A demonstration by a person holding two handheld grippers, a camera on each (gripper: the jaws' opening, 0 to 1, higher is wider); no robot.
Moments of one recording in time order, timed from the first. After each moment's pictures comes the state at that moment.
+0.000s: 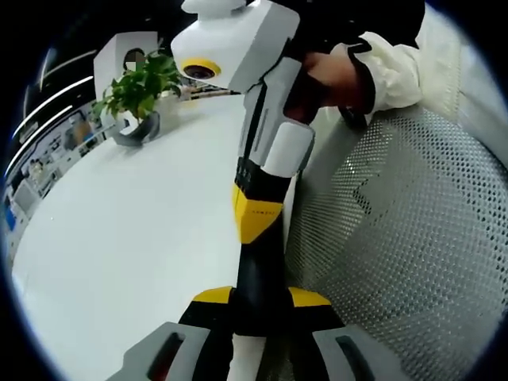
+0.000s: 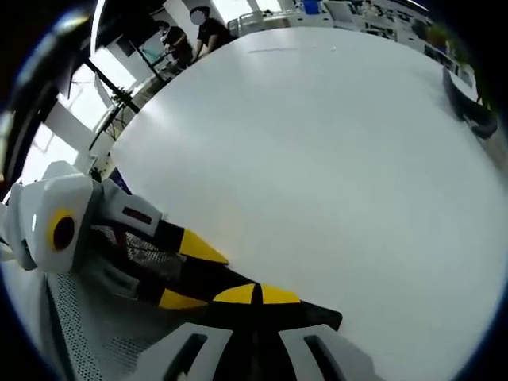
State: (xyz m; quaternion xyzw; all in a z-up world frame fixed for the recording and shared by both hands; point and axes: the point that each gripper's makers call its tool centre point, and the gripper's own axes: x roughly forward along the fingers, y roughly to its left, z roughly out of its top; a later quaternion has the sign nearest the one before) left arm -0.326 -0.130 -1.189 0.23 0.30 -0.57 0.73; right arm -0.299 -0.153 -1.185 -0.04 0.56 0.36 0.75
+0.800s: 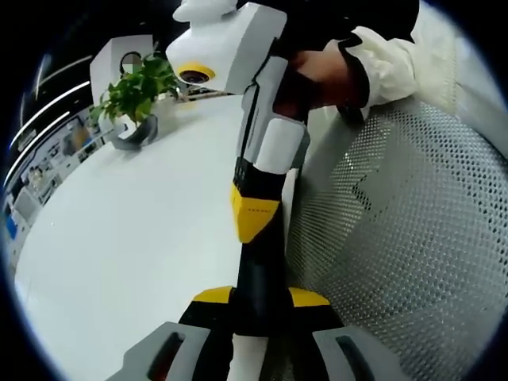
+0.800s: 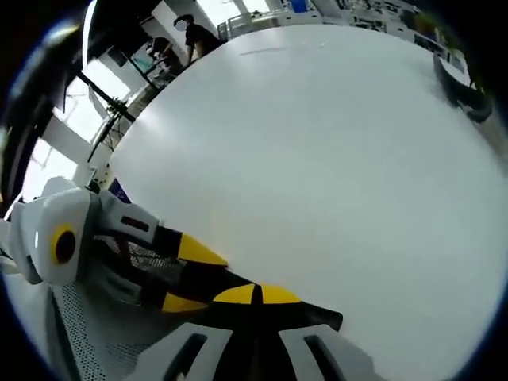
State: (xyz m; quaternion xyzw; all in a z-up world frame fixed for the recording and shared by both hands) left arm -0.325 -0.130 -1.190 0.24 0.29 -0.57 0.73; right arm -0.299 -0.154 -1.184 -0.01 0.57 0.34 0.75
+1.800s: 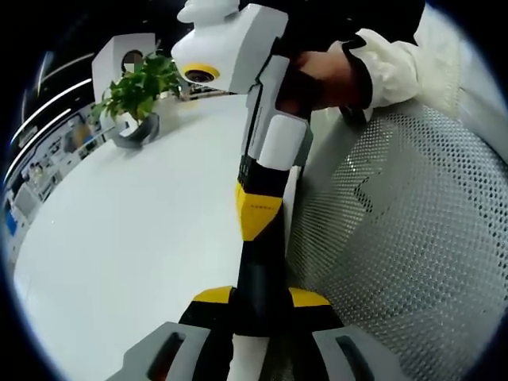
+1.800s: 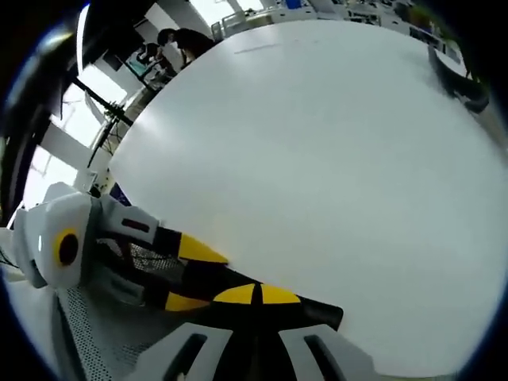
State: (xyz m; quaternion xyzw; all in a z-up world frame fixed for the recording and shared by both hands) left arm -0.324 -0.130 -1.190 0.24 0.30 -0.57 0.73; right arm -0.300 -0.157 -1.183 0.01 0.58 0.34 0.74
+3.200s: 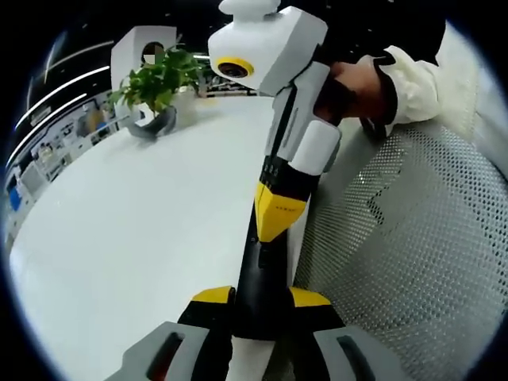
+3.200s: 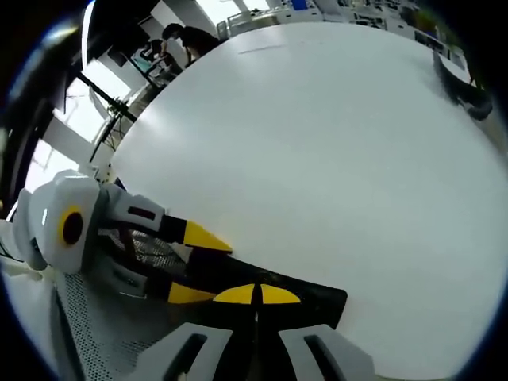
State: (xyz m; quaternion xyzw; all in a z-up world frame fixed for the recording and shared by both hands) left arm -0.315 -0.129 -1.189 0.20 0.31 -0.55 0.75; right arm -0.301 -0.156 -1.182 0.00 0.58 0.35 0.74
